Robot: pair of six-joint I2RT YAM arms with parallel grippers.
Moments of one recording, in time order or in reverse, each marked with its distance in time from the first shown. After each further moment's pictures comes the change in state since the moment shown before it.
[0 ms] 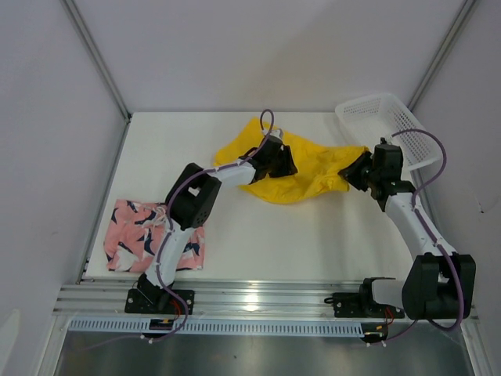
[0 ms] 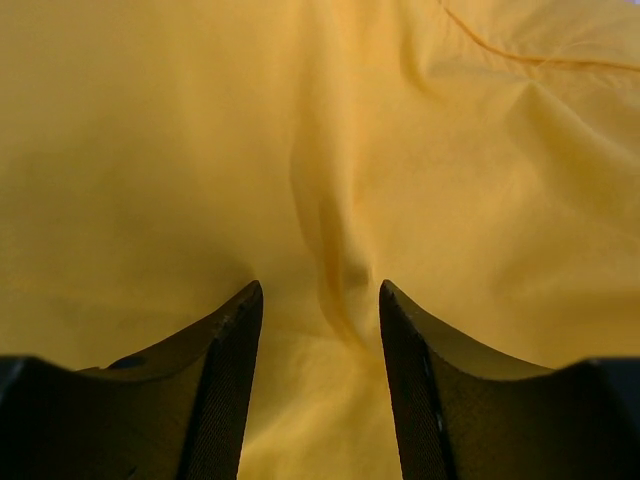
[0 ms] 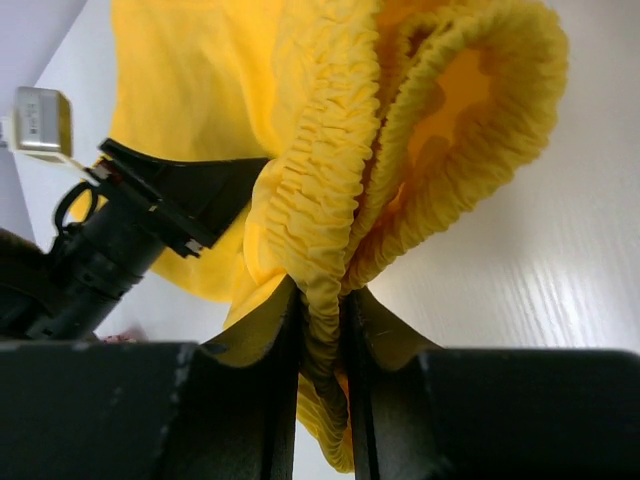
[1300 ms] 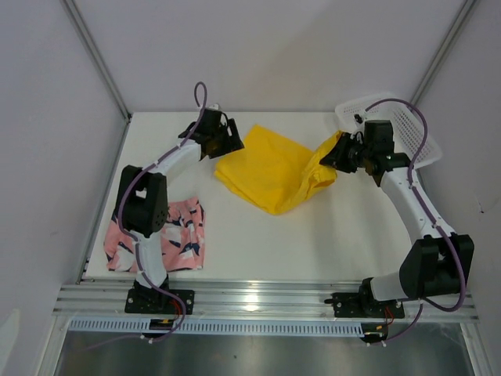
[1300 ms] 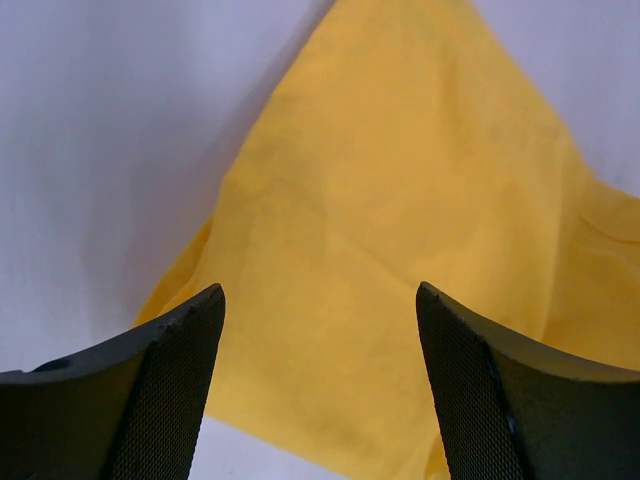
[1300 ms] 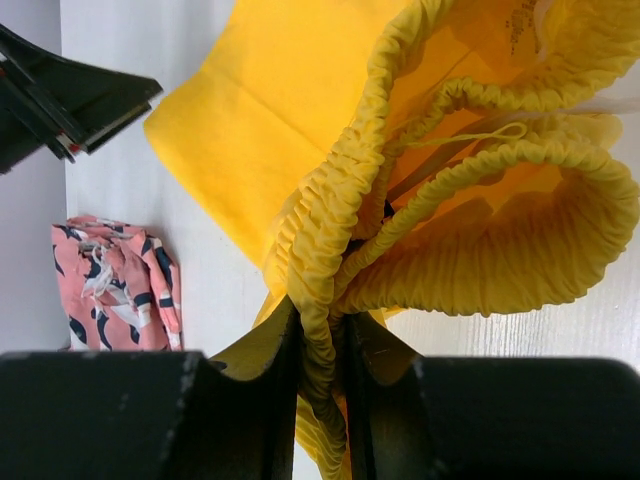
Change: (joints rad) left arm 0.321 -0.357 -0.124 -0.312 -0.029 0.114; right arm 0.092 0.161 0.334 -0.215 -0.249 -0.230
